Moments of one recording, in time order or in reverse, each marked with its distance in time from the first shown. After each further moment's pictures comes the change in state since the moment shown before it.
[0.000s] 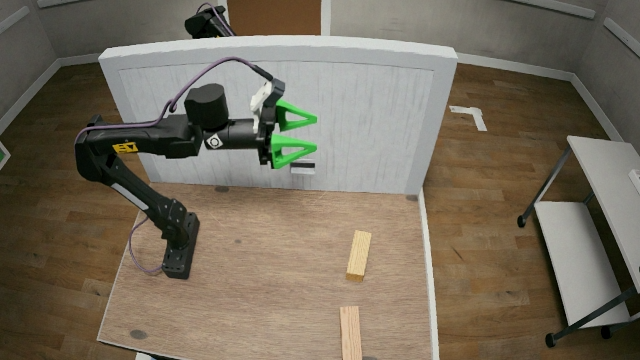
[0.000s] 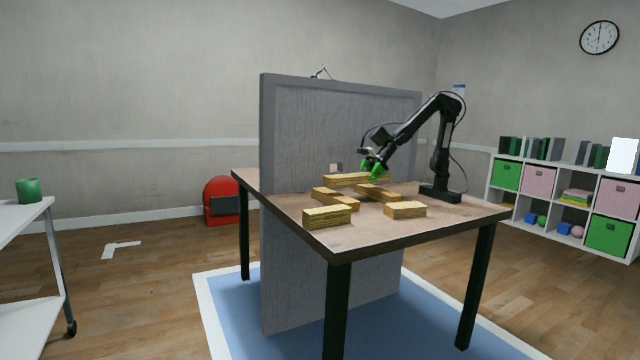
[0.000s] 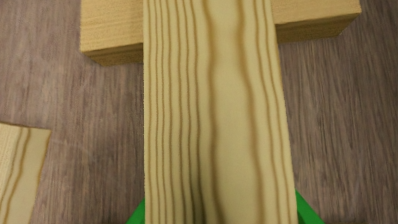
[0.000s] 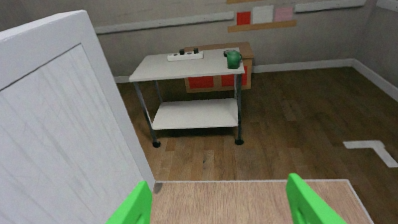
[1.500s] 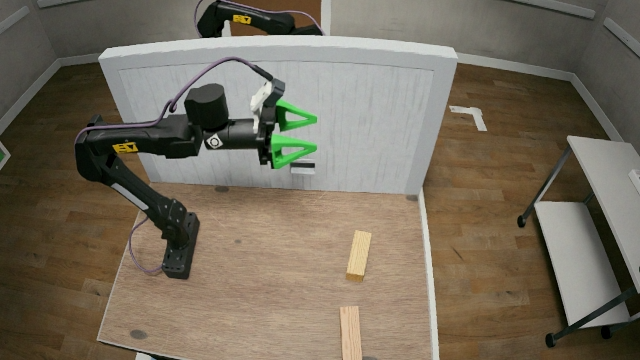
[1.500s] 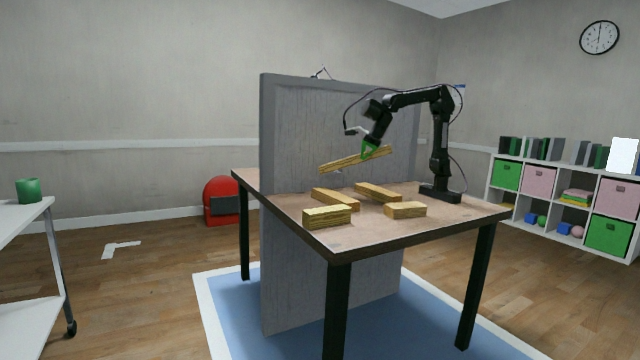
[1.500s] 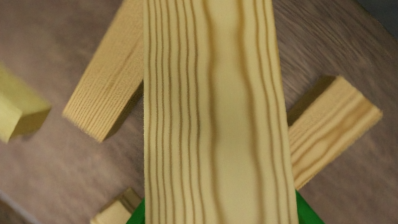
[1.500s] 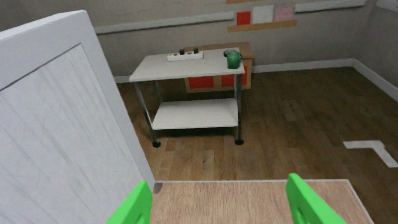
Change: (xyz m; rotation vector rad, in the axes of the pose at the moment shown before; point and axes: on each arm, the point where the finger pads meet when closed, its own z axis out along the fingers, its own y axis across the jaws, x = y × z) left arm -0.077 0.001 -0.050 0.432 0.338 0.667; right arm 0.000 0.000 0.000 0.000 0.000 0.000
